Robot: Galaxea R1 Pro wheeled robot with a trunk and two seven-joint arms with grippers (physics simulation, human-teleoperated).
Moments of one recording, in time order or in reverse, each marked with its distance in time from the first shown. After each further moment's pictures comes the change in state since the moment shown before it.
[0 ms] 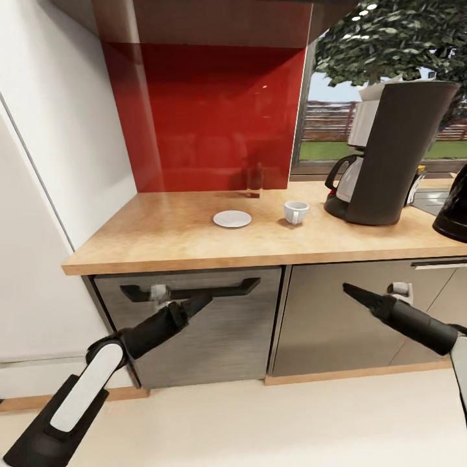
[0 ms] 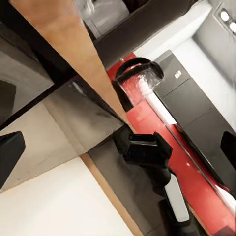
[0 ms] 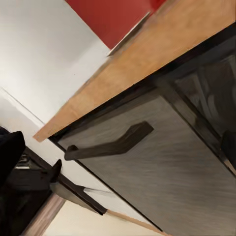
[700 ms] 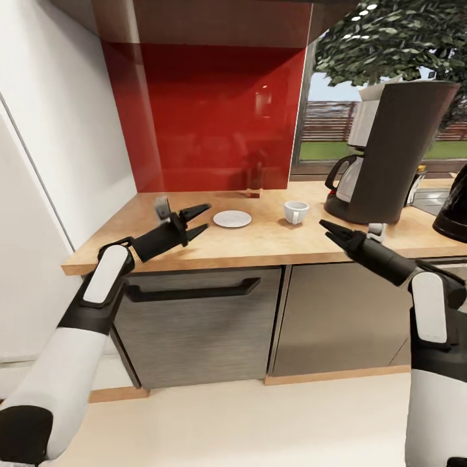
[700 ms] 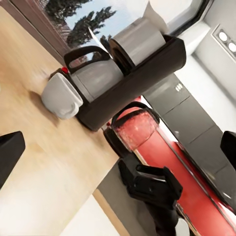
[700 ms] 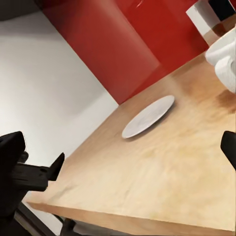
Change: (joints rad) left arm -0.533 -0.143 0.196 0.350 0.010 0.267 0.152; right arm -0.327 0.129 0.099 0.014 -0.130 -0.013 -0.404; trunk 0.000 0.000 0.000
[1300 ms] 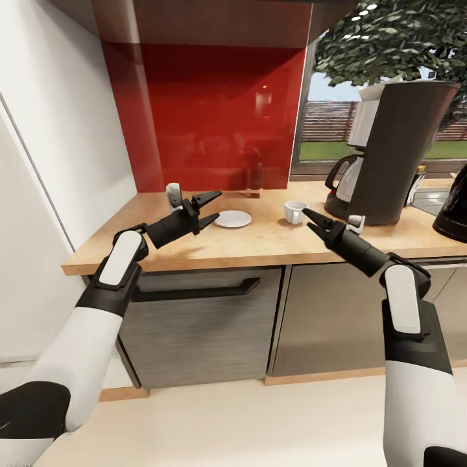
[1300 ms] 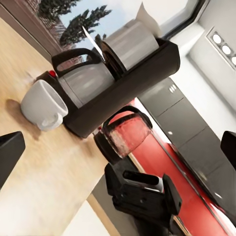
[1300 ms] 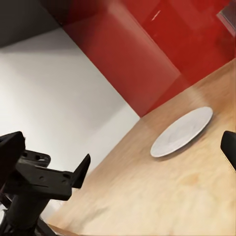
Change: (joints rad) left arm -0.101 -0.066 -0.012 0.101 0.000 -0.015 0.023; right arm -0.039 0.084 0.078 0.037 -0.102 -0.100 -0.099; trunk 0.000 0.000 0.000
